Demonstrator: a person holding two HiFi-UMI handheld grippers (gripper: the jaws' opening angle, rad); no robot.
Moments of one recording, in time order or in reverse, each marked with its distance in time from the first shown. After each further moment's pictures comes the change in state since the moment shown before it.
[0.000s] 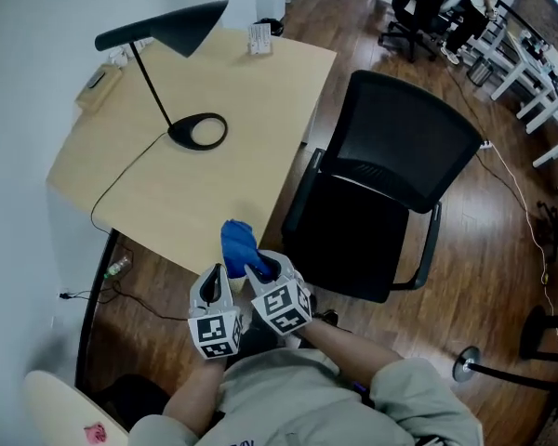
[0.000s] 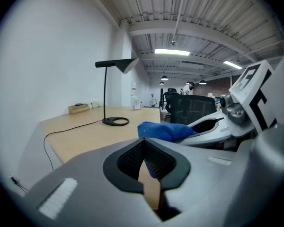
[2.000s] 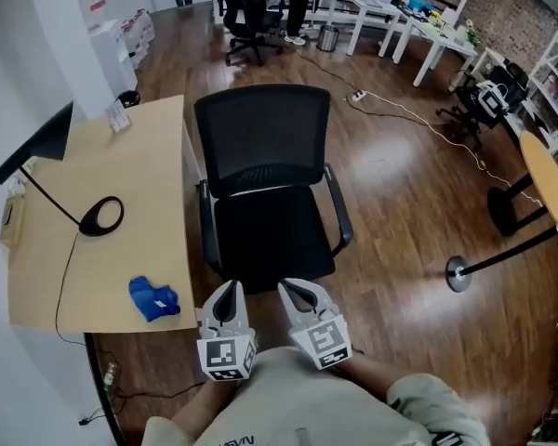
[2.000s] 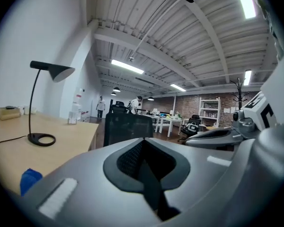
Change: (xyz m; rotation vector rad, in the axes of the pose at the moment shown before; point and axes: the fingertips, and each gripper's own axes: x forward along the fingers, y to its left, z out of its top) left arm -0.065 -0.220 0.080 0.080 -0.152 -0.679; right arm -0.276 -0.049 -0.027 0.256 -0.250 -0.633
